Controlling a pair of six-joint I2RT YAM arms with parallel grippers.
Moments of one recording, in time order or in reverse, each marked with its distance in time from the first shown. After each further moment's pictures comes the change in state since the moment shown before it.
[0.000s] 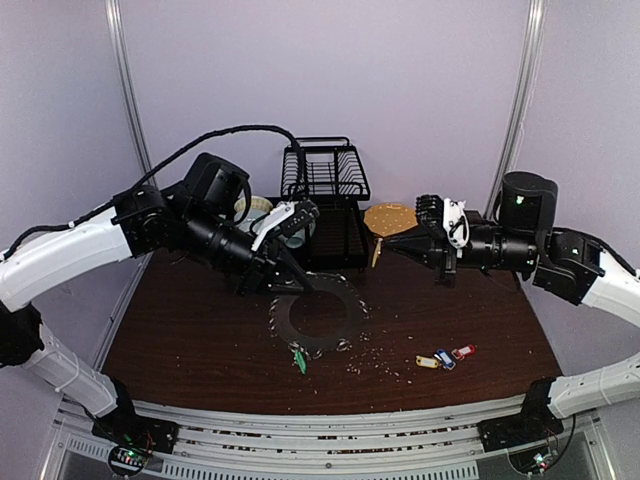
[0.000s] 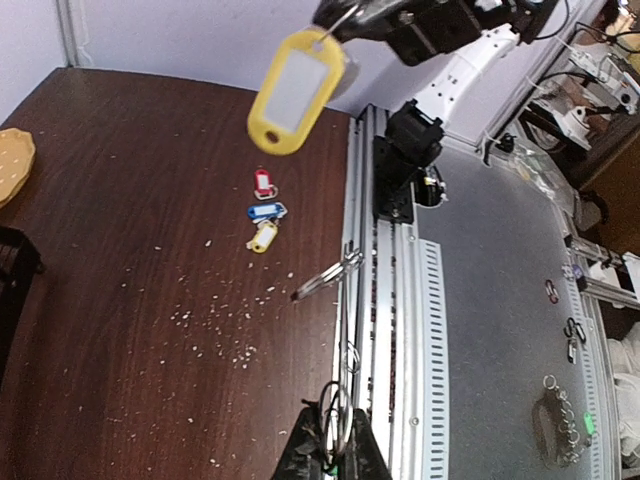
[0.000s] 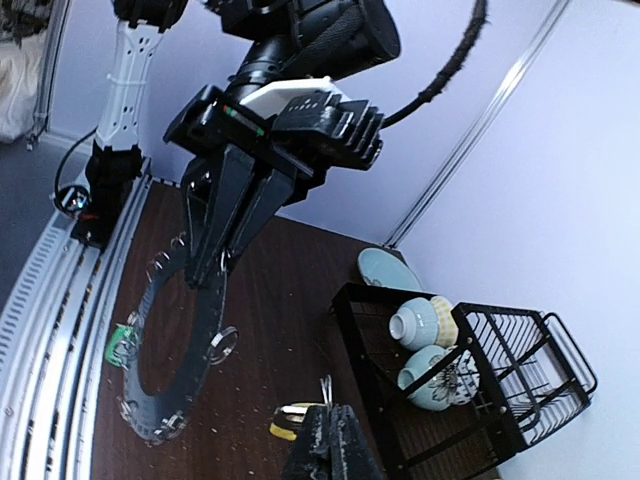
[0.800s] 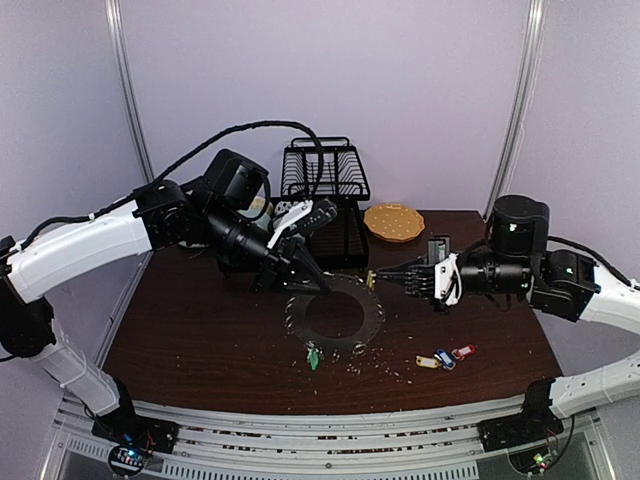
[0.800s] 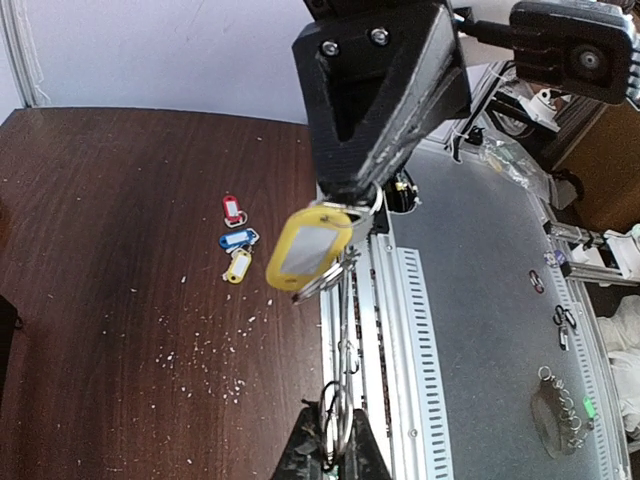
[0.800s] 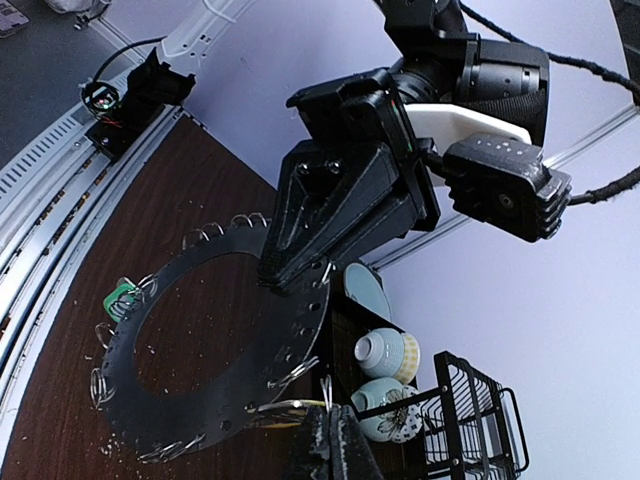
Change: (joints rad) left arm -0.020 0.100 0.082 0.017 0.113 0.082; right arm 0.107 -0.034 -0.100 0.024 0.039 -0.413
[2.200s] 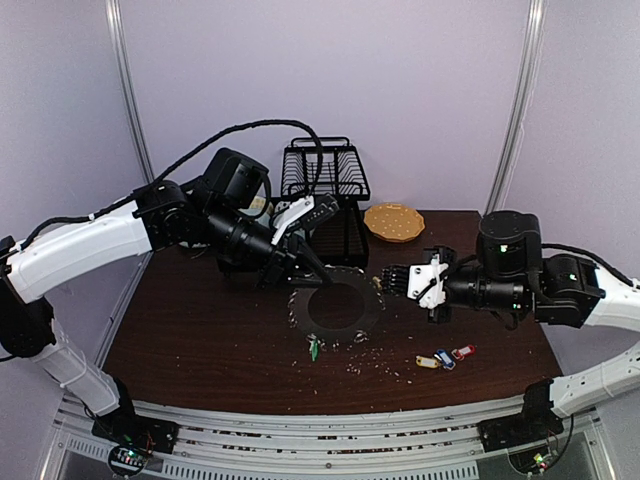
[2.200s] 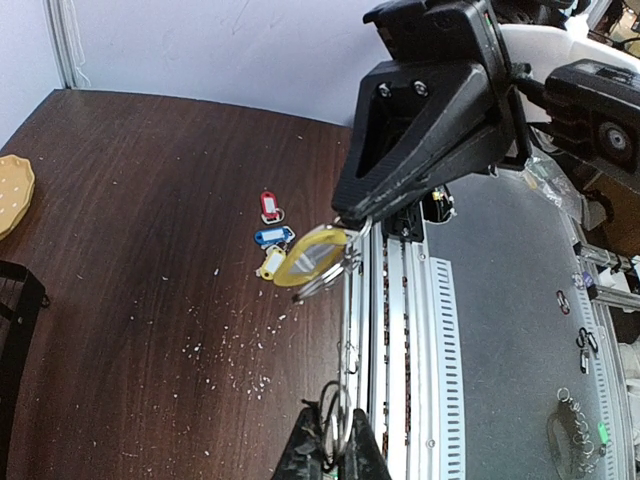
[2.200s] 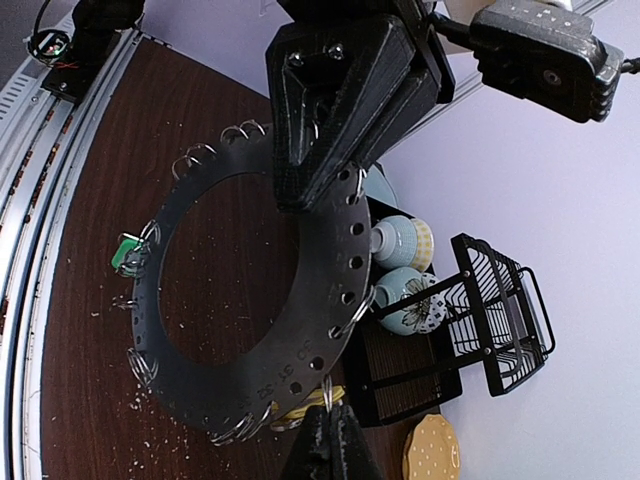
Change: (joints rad) left arm -0.006 0.000 0.000 0.030 -0.109 -0.076; right arm 0.152 0.013 0.034 -0.169 0.443 0.185
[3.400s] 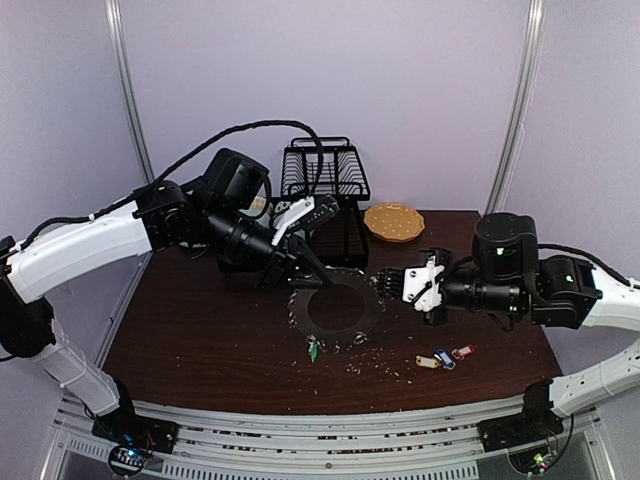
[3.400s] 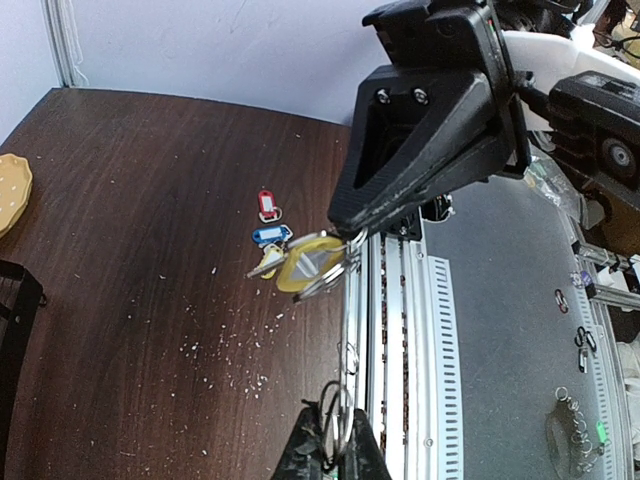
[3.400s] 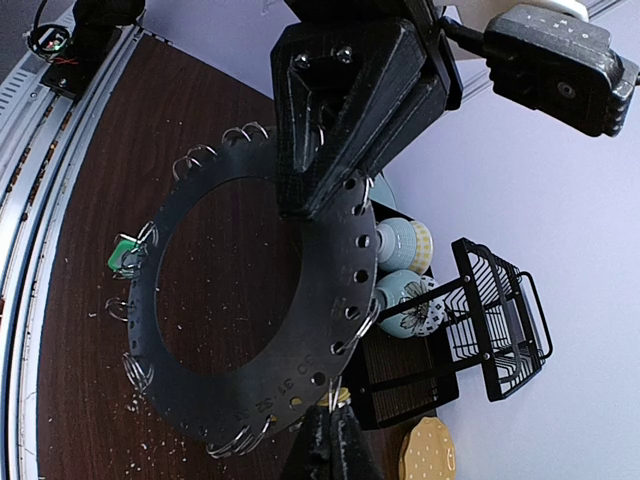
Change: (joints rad) left arm 0.000 0.000 0.000 -0.002 0.000 -0.002; right arm 0.020 0.016 0.000 0.018 0.008 -0.009
